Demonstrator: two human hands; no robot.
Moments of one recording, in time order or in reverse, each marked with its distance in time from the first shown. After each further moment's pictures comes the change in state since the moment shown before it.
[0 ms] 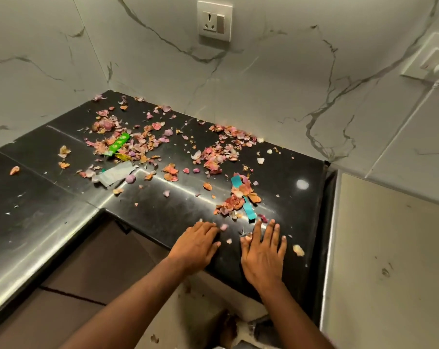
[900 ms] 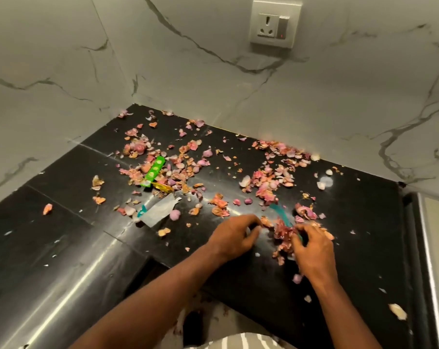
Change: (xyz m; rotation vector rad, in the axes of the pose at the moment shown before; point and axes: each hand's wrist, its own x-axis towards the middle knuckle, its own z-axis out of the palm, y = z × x) left_hand 0.107 -0.137 -0.073 -0.478 0.168 0.132; right_hand 0.116 -0.109 -0.050 0.528 0.174 0.085
